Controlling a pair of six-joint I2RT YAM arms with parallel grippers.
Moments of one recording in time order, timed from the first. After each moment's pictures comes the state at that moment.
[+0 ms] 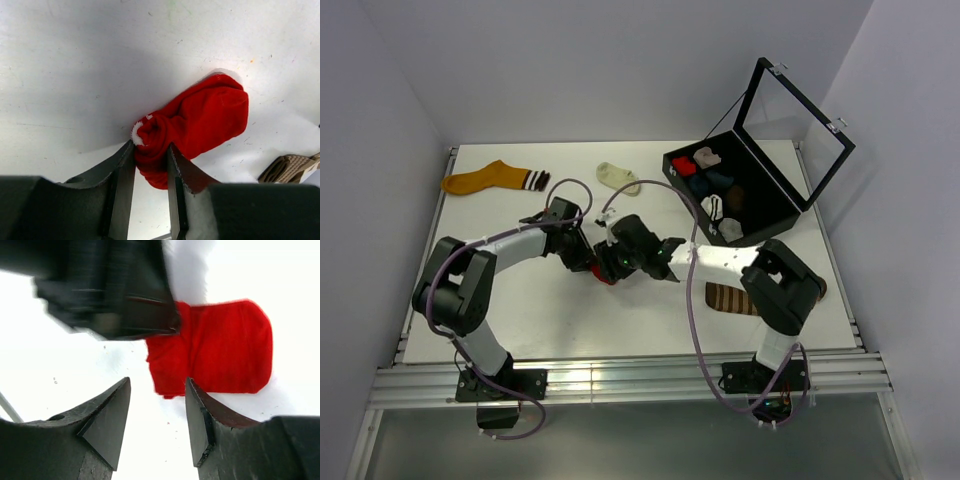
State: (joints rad) left arm -0.43 1.69 0.95 -0.36 0.18 -0.92; right arm 0.86 1.76 1.05 -0.04 -0.13 0.30
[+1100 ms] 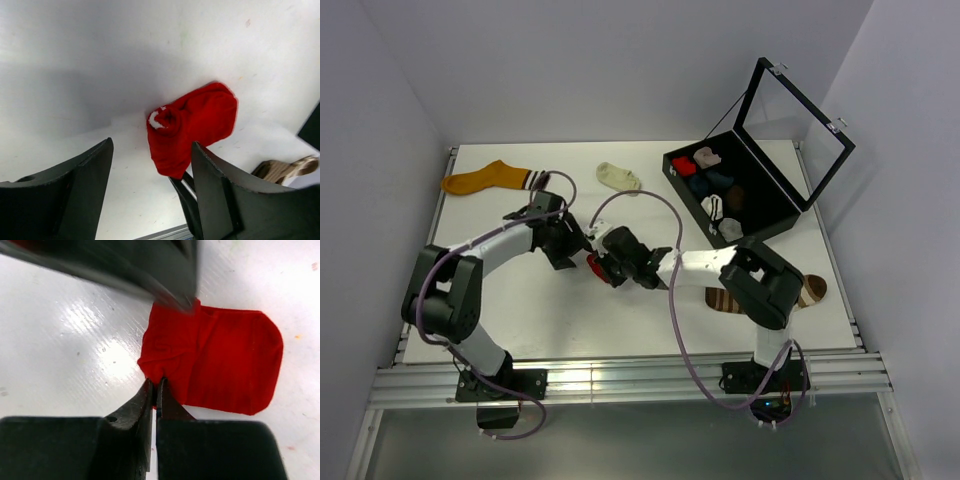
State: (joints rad) left arm -0.35 1.65 0.98 -0.43 0.18 -0.89; right arm 0.96 1.85 1.04 0.07 0.06 0.13
